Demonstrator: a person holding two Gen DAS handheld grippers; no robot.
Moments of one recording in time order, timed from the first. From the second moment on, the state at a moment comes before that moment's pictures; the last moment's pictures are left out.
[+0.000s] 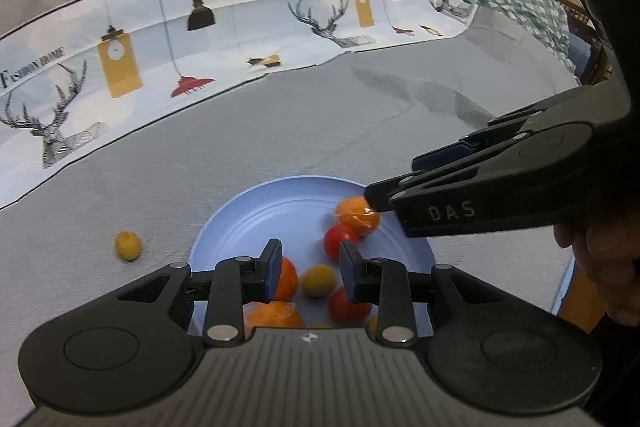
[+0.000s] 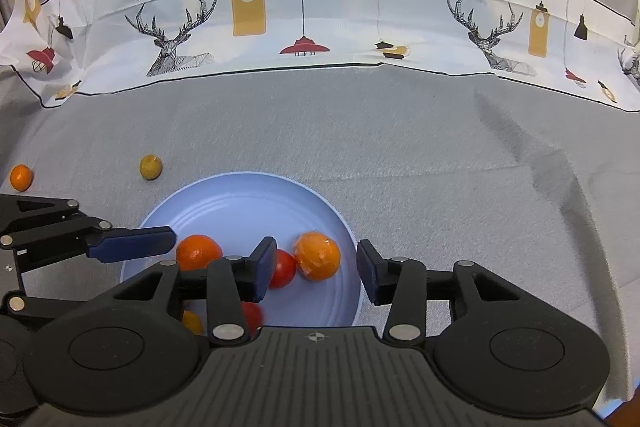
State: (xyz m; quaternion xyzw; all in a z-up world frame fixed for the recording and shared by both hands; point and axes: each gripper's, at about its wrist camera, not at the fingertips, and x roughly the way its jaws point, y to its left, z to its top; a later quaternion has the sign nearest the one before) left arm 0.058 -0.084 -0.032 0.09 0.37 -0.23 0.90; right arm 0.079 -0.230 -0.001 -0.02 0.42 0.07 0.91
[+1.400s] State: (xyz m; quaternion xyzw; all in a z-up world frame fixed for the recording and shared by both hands) left arm 0.124 0.191 -0.029 -0.17 0.48 0.22 0.83; right arm 0.160 -0.085 -0.028 0.05 0.41 0.15 0.90
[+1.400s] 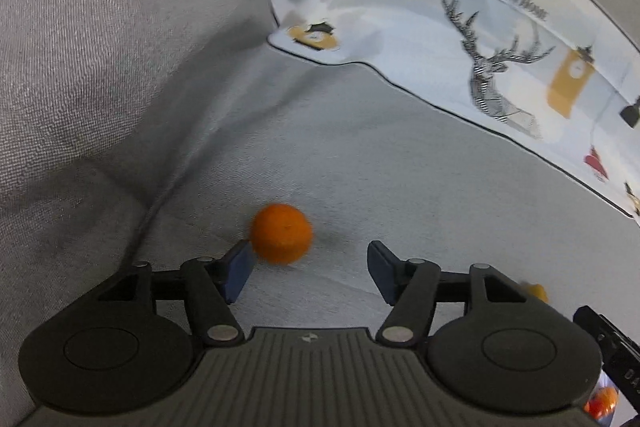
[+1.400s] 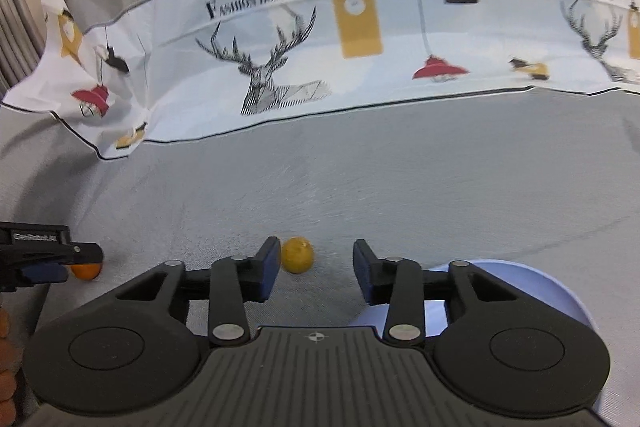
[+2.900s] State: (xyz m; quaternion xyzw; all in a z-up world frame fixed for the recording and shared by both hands) left arm 0.087 0.110 0.024 -0.08 0.44 0.13 0.89; right arm 0.093 -0.116 0.057 -0.02 0.30 0.18 0.94
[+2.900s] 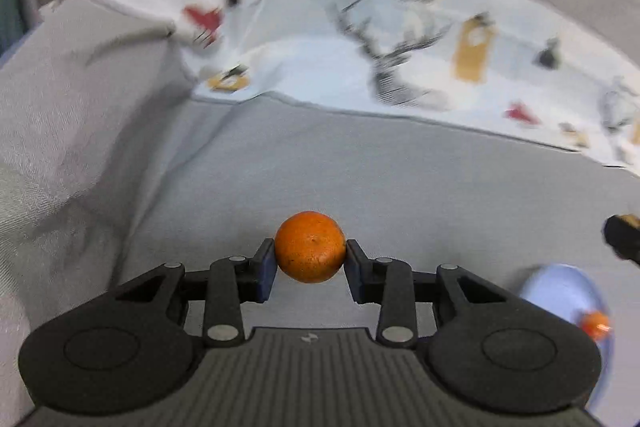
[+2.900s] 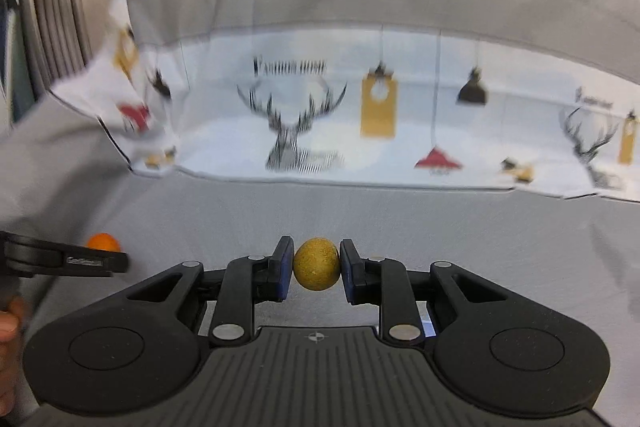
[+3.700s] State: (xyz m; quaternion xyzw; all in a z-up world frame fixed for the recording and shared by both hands) left arm 0.056 0.001 0.014 -0.04 0.36 -0.04 0.93; right arm 0.064 -0.203 0.026 -0.02 0.33 0.08 0.94
